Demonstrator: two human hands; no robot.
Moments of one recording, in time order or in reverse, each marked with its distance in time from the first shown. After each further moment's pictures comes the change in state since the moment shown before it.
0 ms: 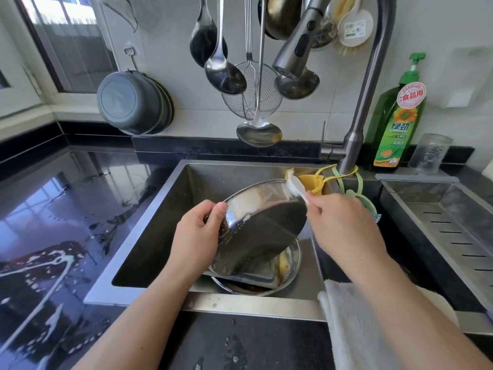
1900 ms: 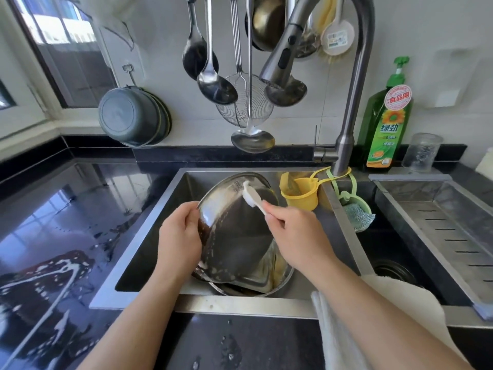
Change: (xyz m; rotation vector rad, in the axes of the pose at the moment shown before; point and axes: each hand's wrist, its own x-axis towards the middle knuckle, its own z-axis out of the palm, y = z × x) left_hand 0.002 0.004 -0.012 0.104 0.136 -0.019; right_hand -0.003 -0.014 0.046 0.352 -0.090 -0.133
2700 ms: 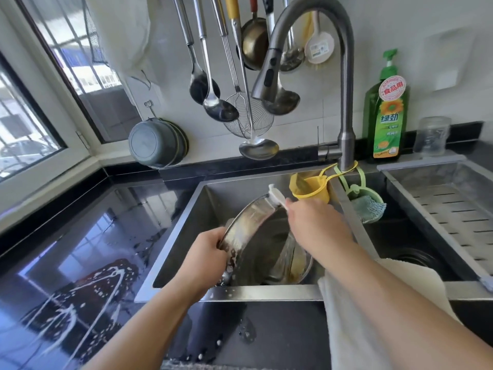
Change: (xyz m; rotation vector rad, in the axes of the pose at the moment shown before) left_hand -0.033 0.029 -0.024 0.011 -0.434 -0.184; right_hand -0.002 -0.006 -0.036 -0.371 -0.011 0.087
